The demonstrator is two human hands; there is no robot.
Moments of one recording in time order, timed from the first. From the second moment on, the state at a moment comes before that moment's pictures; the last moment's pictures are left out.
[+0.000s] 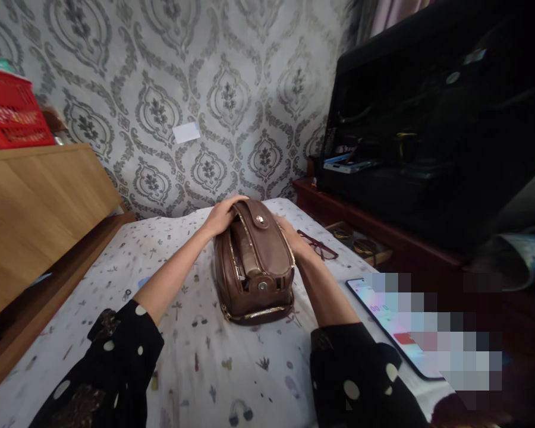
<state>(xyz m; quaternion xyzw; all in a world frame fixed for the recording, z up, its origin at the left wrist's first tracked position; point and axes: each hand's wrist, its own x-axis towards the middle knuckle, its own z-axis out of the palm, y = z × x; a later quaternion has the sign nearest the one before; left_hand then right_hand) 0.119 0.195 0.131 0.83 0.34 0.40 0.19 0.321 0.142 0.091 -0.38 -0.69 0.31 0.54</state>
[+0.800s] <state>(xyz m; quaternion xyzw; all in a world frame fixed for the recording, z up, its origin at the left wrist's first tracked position) 0.122 0.040 0.102 0.82 0.43 0.36 0.10 0.321 0.081 0.067 -0.40 -0.66 0.26 0.58</state>
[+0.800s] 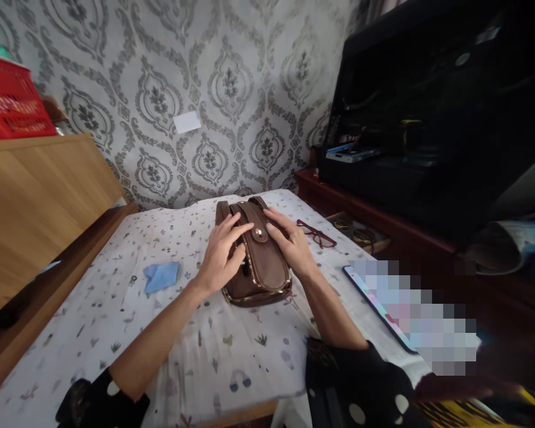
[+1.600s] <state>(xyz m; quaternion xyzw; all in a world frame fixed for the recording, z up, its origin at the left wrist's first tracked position) 0.133 0.025 0.098 0.86 0.42 0.27 -0.10 0.317 0.083 0.060 -0.38 -0.66 0.23 0.61</state>
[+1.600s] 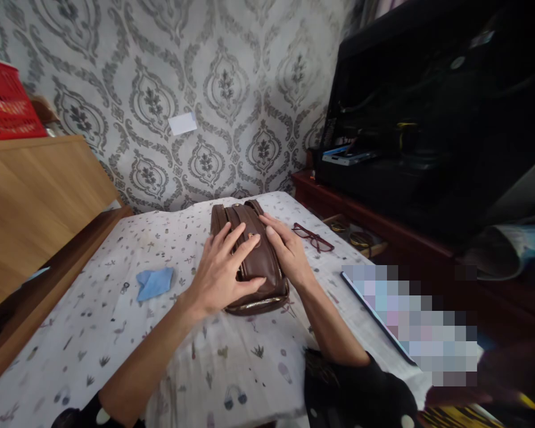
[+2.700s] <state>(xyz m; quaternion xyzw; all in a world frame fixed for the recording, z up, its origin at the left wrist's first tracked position) 0.131 0.040 0.089 0.82 0.41 0.39 -0.04 0.297 0.058 0.065 -0.47 -0.68 0.06 0.56</state>
